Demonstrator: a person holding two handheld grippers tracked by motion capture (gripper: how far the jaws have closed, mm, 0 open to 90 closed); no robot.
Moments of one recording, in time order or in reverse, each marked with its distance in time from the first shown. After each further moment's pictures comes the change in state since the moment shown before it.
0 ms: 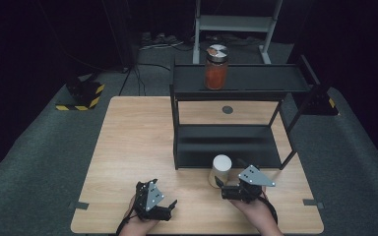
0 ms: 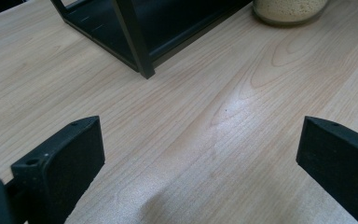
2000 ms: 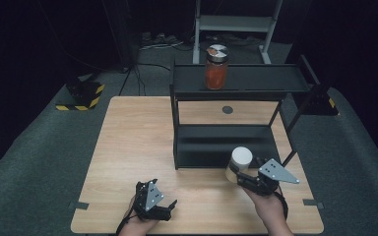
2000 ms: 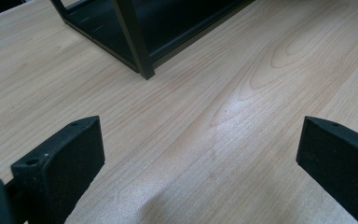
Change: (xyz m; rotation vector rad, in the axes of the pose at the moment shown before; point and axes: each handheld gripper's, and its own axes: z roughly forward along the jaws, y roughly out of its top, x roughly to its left) left arm 0.001 -0.001 -0.001 -0.003 -0.004 -0.003; right arm -0.030 0.007 -0.033 -0.163 -0.007 0.049
